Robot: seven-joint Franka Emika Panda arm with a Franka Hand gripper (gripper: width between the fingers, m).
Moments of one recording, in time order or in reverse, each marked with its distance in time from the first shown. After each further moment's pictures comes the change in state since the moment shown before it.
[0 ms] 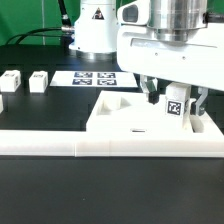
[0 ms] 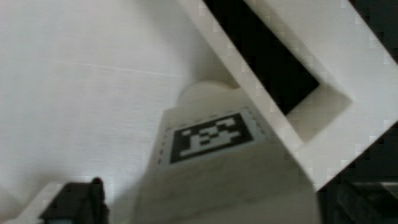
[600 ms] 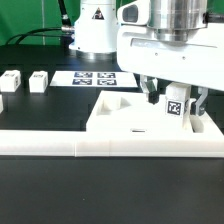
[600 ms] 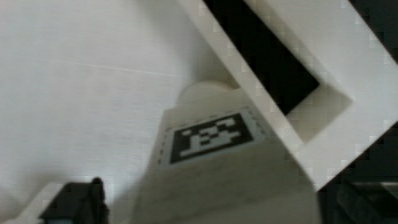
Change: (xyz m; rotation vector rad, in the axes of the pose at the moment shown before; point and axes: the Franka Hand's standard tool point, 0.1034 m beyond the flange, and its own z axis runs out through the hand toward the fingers) arm 0.000 0.000 0.000 0.000 0.000 0.000
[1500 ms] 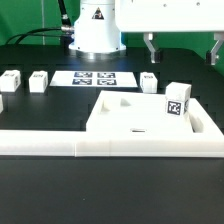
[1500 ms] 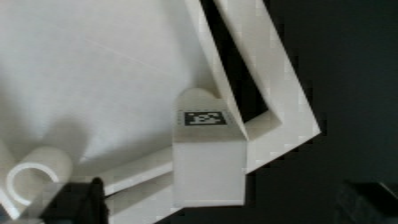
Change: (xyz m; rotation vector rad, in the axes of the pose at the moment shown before) arm -0.019 0.000 -0.066 0.038 -0.013 -0.373
